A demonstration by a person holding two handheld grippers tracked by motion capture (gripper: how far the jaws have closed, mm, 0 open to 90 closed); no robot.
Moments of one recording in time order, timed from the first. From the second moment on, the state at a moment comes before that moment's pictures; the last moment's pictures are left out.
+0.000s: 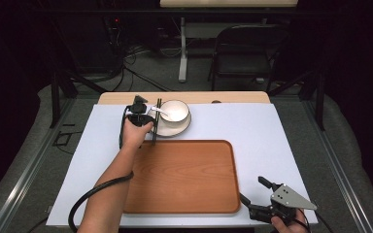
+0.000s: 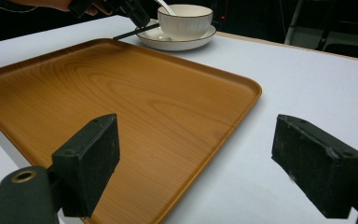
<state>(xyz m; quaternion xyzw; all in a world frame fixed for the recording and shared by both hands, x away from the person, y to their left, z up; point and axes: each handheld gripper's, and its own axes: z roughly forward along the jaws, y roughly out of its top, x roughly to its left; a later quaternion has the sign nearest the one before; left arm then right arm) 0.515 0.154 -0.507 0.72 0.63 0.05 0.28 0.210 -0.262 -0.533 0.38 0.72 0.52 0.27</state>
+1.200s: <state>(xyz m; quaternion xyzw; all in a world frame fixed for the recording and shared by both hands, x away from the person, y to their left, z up) 0.530 0.163 -0.497 0.69 0.68 0.02 0.25 0.208 -0.263 -0.533 0.37 0.72 0.52 0.27</state>
